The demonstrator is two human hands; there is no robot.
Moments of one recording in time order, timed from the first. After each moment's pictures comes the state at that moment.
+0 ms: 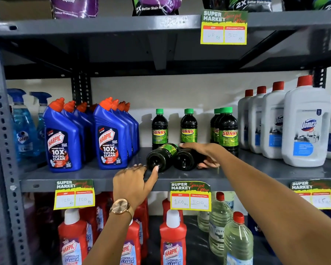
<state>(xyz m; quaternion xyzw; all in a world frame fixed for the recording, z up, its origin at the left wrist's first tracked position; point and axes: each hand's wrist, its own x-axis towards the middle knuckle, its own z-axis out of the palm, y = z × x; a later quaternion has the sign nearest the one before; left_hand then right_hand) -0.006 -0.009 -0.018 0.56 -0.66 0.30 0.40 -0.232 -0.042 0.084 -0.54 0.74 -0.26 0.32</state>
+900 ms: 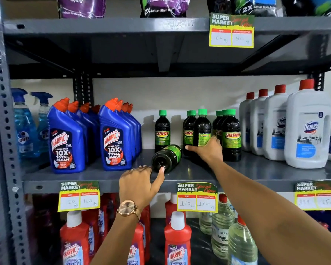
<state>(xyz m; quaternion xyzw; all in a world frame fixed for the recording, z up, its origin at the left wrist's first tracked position) -0.005 -0.010 -0.019 0.55 -0.67 0.30 0.41 -0.223 -0.067 0.056 -0.51 0.67 -0.52 0.09</state>
